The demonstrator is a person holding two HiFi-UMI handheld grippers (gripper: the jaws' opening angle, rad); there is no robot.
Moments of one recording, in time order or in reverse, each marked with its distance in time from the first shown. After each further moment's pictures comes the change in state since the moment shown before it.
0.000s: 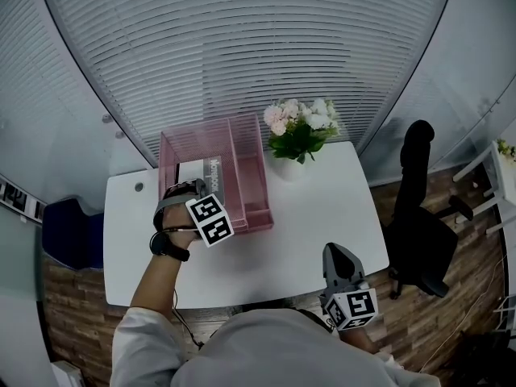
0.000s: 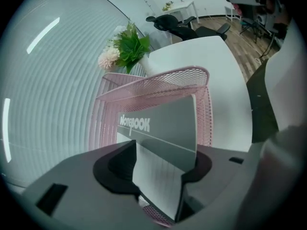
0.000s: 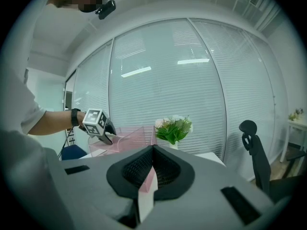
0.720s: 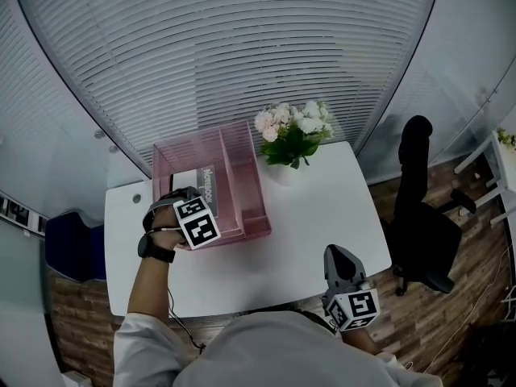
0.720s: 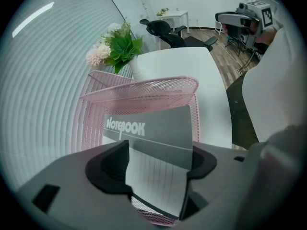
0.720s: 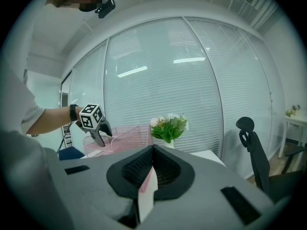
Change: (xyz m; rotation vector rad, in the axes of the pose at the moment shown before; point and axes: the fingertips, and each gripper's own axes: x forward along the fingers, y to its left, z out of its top) left arm -0.007 -0.011 0.001 0.020 -0.017 -0.243; right arm 0.006 -0.020 -0.003 0.033 0.004 -0.025
